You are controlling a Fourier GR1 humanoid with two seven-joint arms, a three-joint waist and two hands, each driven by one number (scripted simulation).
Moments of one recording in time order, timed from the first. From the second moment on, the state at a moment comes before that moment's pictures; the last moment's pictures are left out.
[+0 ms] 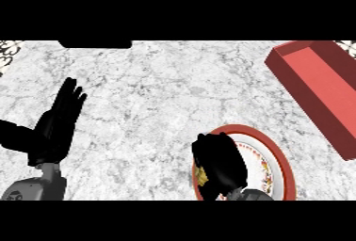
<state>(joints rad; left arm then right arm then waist) -0.12 0.17 0.03 -1.66 0.16 0.14 0.22 -0.19 -0.06 0.60 -1.69 1.18 0.34 0.45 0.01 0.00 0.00</state>
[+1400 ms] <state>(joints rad) -0.10 0.14 0.04 -1.65 0.14 0.13 0.20 -0.53 -0.07 0.06 -2.08 0.99 0.43 0.62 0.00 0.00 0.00</state>
